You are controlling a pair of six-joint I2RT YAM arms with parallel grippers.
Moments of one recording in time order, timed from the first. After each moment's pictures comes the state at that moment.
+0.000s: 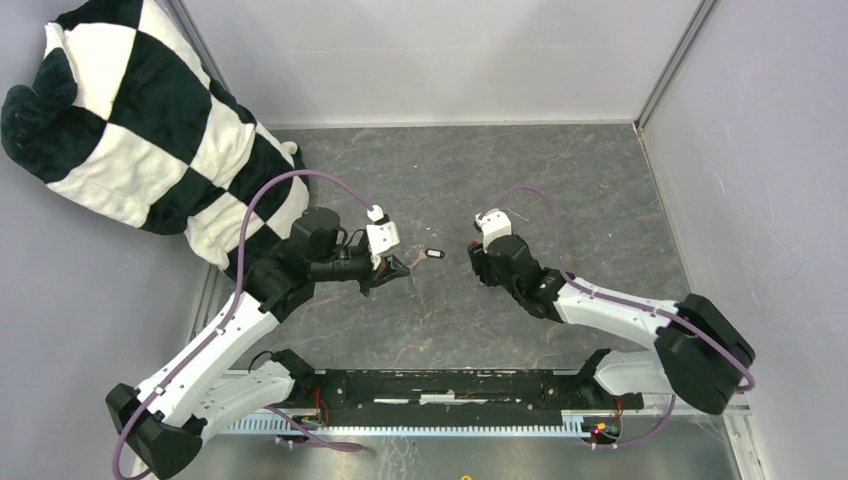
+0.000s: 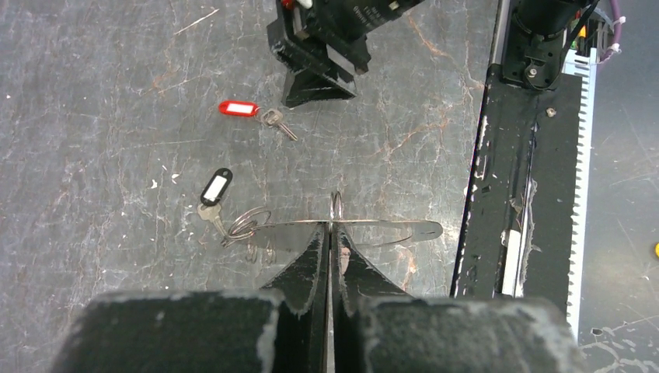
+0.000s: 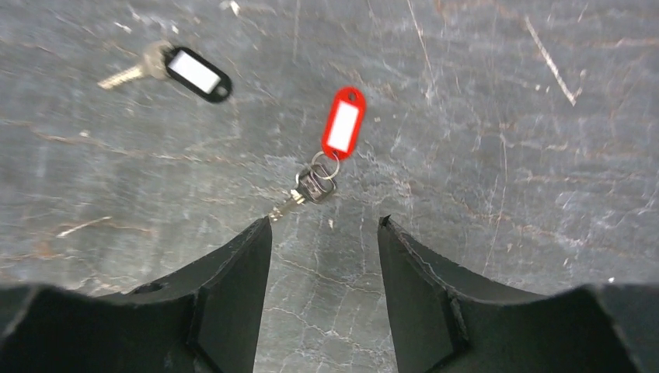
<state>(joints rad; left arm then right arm) -0.63 0.89 0.88 -0.48 0.60 0.33 0.81 1.25 0.58 0.07 0.35 0.18</state>
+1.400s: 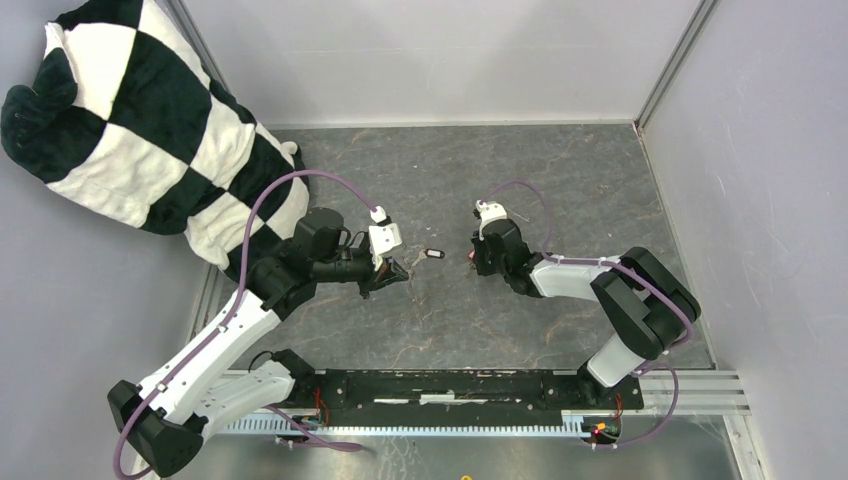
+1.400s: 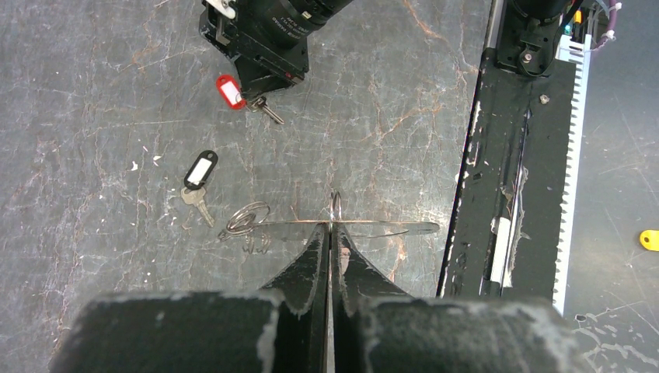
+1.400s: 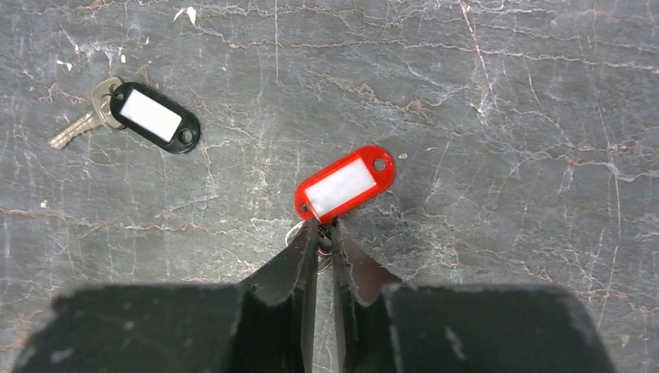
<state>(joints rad) -0.63 0.90 0.88 -0.52 0.60 0.32 0.65 1.61 0.66 0.25 0.15 0.30</state>
